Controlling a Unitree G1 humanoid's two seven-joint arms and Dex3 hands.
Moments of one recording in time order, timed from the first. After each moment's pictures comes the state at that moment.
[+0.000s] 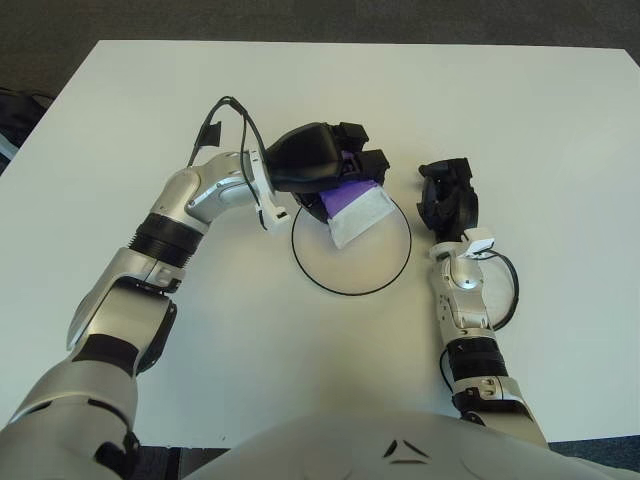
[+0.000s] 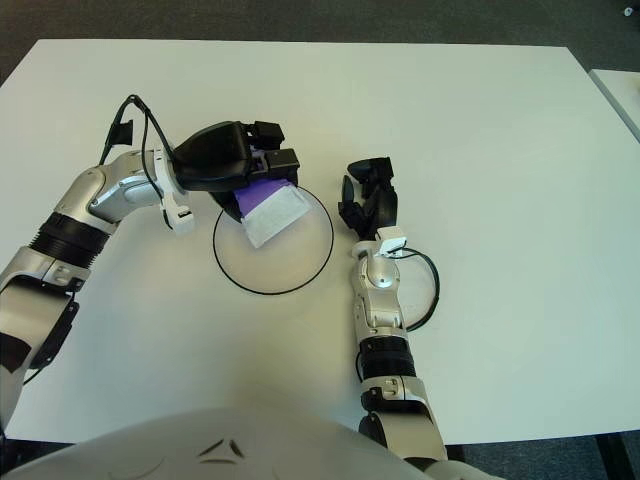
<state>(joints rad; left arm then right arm) -0.74 0.49 -0.35 0.31 0.71 -0.99 -0.10 -0.17 0.11 -0.08 0.29 0.02 -0.34 -0.14</state>
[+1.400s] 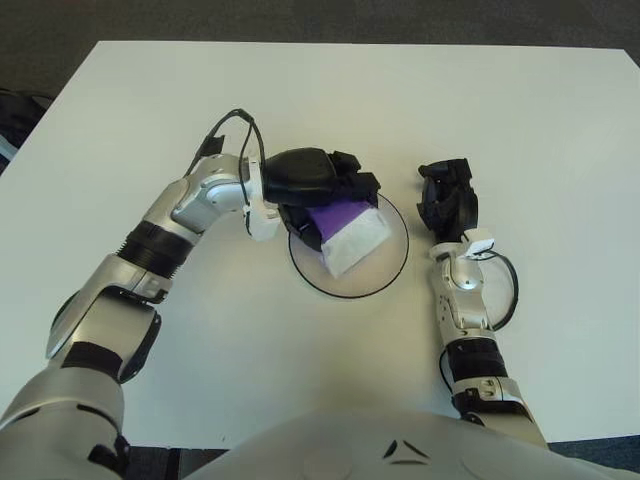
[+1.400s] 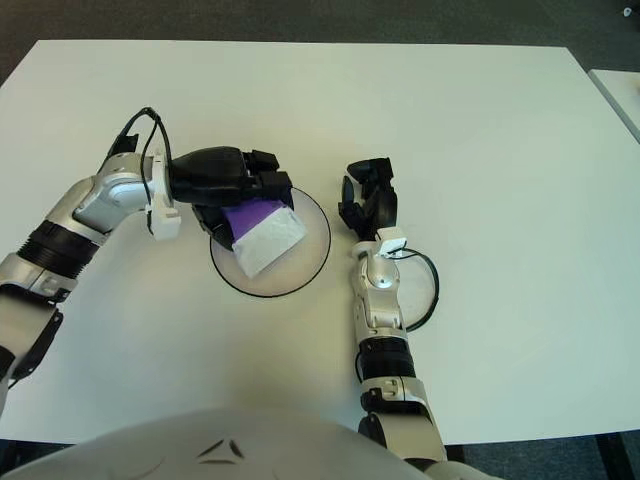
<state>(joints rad) -0.71 0.60 -0.44 0.20 0.37 -0.87 -0.61 -0.17 0.12 -0.08 0.29 0.03 -0.34 -0.13</state>
